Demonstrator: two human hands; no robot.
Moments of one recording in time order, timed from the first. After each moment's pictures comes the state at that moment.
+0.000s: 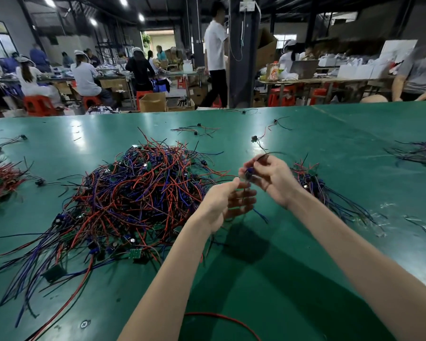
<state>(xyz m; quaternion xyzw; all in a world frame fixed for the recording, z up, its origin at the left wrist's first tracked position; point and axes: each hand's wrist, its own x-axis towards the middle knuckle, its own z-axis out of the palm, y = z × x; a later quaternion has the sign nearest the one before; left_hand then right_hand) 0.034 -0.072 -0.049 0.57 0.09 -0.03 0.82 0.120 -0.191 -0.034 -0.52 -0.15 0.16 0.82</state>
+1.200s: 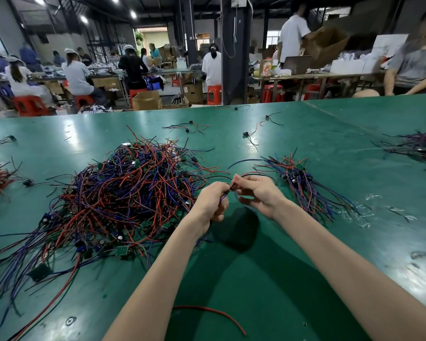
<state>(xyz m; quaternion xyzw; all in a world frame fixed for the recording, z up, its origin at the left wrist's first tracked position) 0.040 -0.079 -0.067 0.69 0.13 0.03 0.72 0.108 -0.197 -0.067 -0.63 -0.09 0.21 0.74</state>
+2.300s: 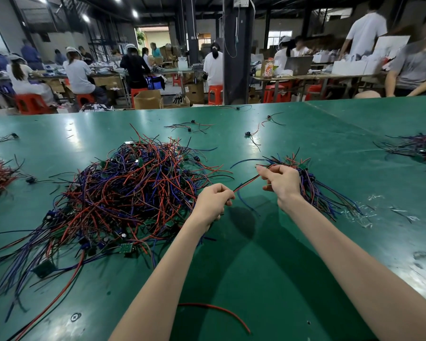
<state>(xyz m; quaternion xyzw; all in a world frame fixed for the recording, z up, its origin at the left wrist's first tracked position) 0.044 -0.070 -0.077 0.76 0.14 0.06 0.63 0.149 -0.218 -0.079 -0.71 0.01 -0.06 0.71</state>
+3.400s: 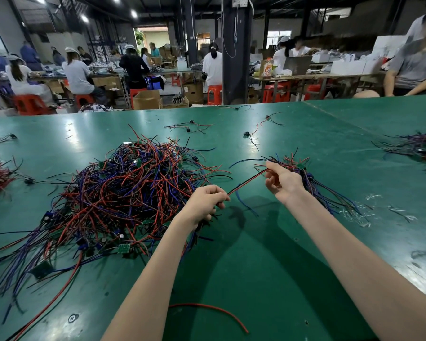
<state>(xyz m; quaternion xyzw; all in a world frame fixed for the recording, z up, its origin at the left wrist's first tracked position) 0.047 -0.049 -0.081 0.78 0.11 0.01 0.62 0.153 -0.227 -0.066 -0.50 0.11 0.08 0.85</state>
